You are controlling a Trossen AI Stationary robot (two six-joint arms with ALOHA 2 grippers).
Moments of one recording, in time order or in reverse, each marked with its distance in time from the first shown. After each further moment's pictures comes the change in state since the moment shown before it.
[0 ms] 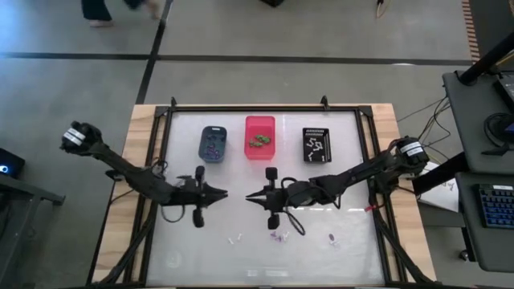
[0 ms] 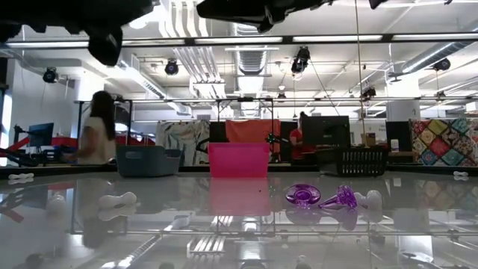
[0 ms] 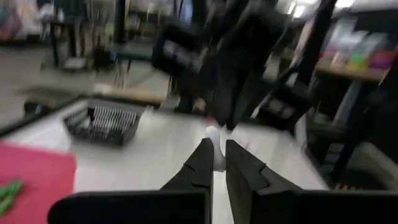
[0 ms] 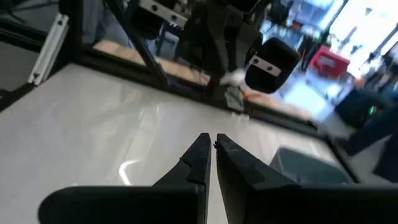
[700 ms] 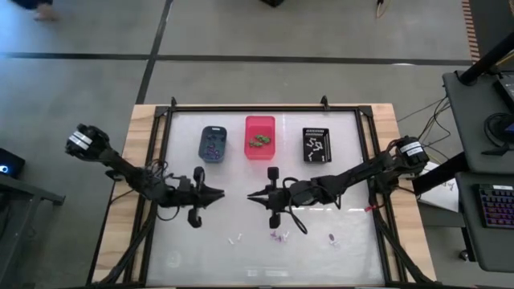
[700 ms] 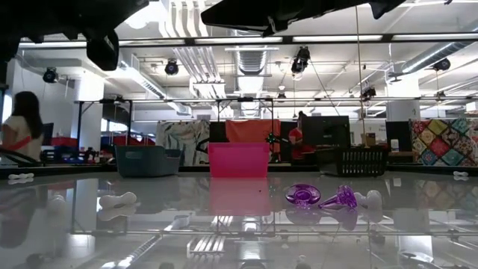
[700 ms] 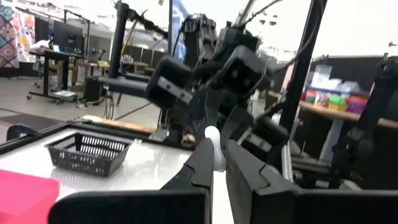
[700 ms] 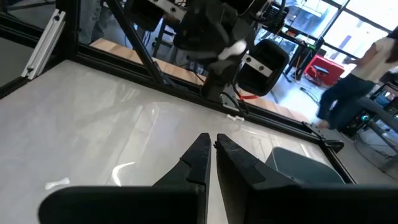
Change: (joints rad) left arm -0.016 0.146 -0.111 0.470 0.000 0.069; right arm -0.004 0.000 -0.057 0.083 0.003 -0.038
